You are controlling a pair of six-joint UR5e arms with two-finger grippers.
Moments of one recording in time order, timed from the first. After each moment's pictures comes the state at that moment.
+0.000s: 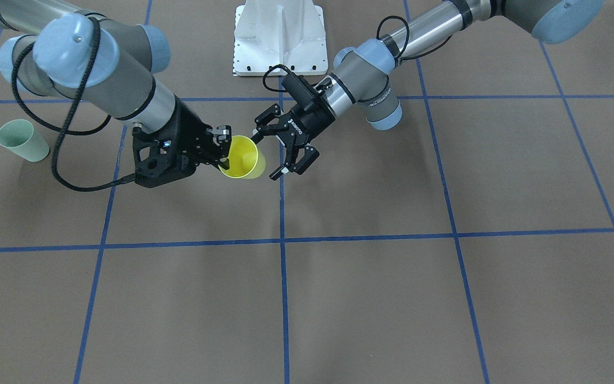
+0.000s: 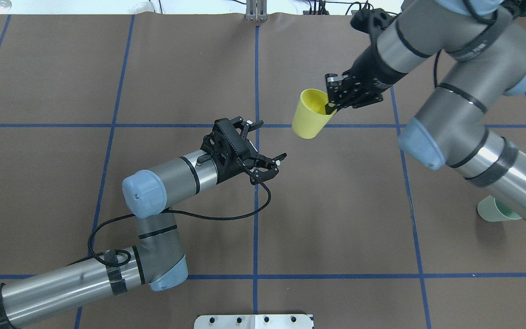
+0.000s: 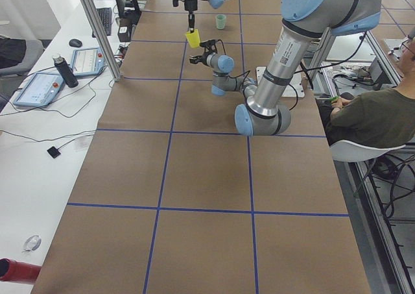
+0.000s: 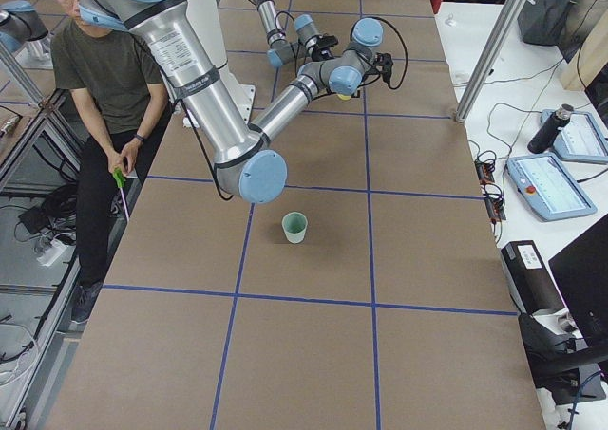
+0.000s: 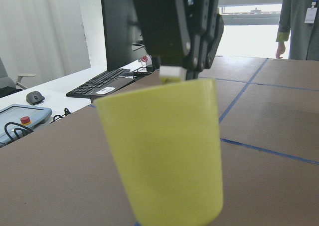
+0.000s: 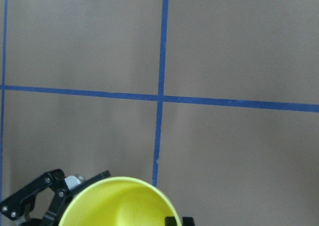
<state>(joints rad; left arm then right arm) -0.41 -2.24 -1.30 -3.01 -1.38 -0.32 0.92 -1.07 1.77 -1.31 2.39 1.11</state>
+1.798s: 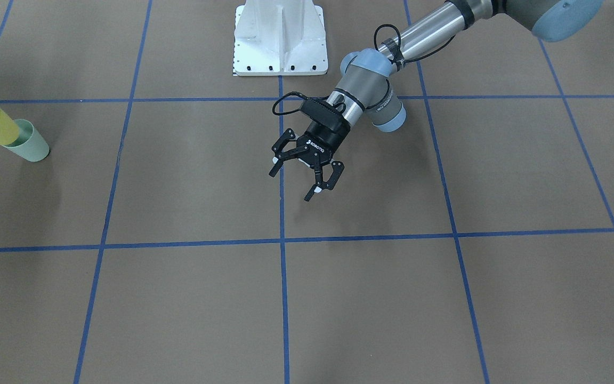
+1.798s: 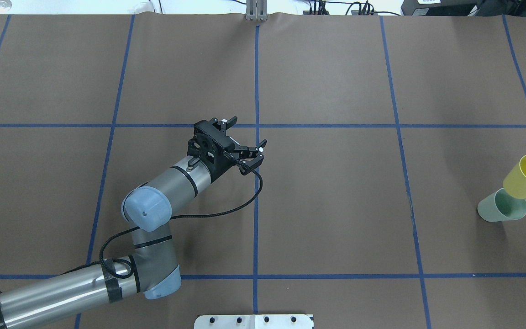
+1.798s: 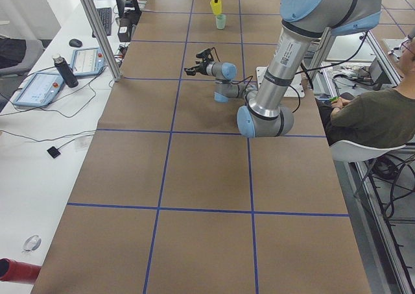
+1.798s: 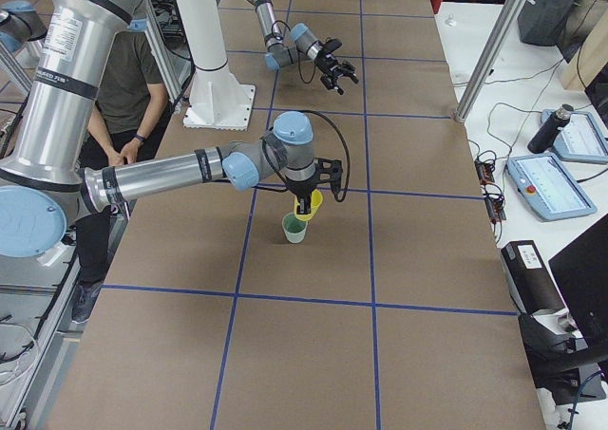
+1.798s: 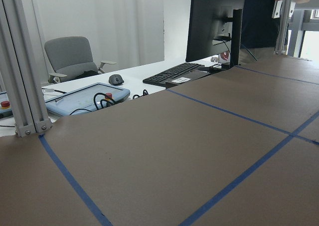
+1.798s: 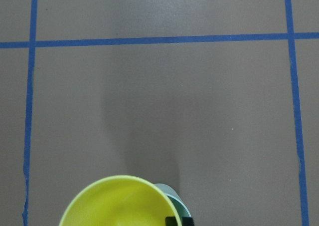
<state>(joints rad) -0.38 -2.22 -1.25 -3.00 -1.13 -0.47 1.14 -1.88 2.07 -1.25 2.21 0.68</state>
